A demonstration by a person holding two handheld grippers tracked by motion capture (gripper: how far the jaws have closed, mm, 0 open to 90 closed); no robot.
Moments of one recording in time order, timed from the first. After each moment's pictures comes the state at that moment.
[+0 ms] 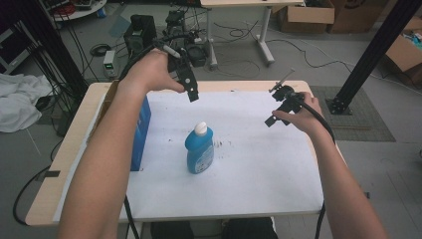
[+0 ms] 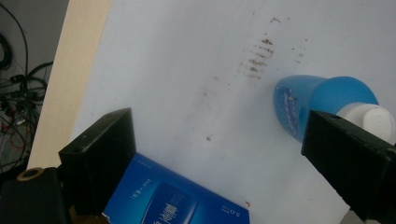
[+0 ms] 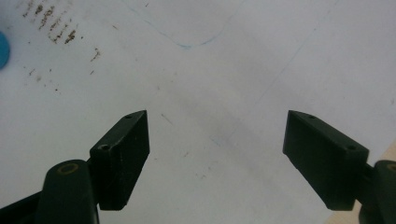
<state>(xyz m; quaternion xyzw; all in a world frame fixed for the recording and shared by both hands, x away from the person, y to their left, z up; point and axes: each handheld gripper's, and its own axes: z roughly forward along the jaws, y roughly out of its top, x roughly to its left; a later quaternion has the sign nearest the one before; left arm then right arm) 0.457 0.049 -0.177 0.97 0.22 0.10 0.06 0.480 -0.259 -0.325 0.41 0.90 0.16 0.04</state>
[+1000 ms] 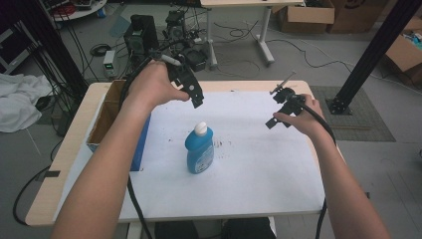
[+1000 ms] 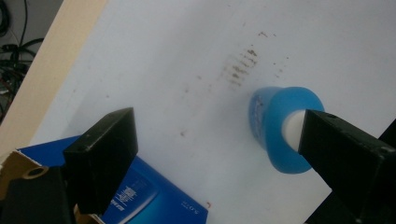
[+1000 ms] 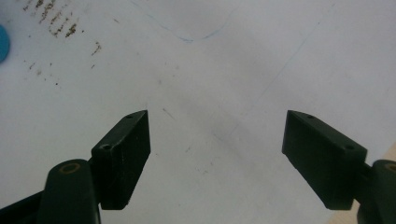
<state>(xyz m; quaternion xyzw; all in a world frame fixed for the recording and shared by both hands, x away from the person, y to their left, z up) 0.419 0.046 -0.171 0.94 0.31 0.10 0.09 0.475 -0.262 -0.329 0.40 0.90 0.17 0.05</state>
